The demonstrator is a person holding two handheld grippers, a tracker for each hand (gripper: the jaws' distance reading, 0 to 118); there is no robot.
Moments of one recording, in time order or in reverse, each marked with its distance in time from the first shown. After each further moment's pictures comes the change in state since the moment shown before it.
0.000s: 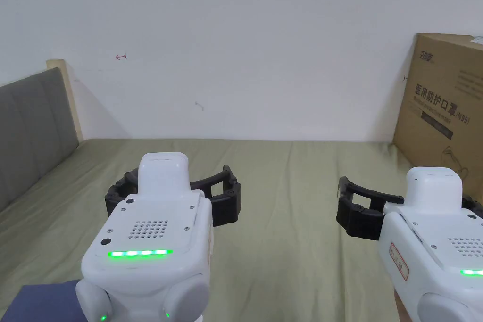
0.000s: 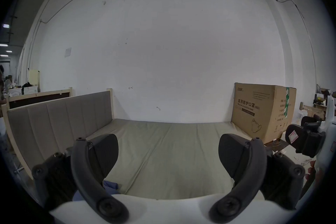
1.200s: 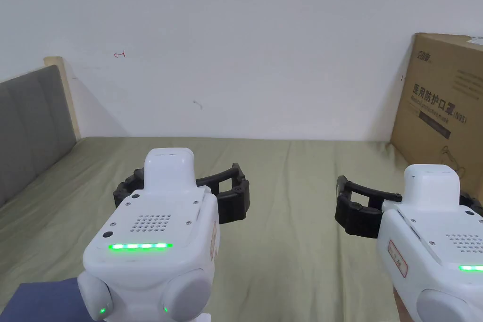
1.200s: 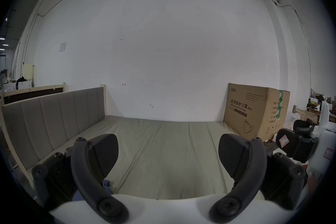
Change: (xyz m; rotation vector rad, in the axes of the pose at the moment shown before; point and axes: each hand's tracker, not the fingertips) left arm 0.000 0.003 0.002 -0.018 -0.073 0.041; right arm -0.003 0.002 0.002 -0.010 0.000 0.016
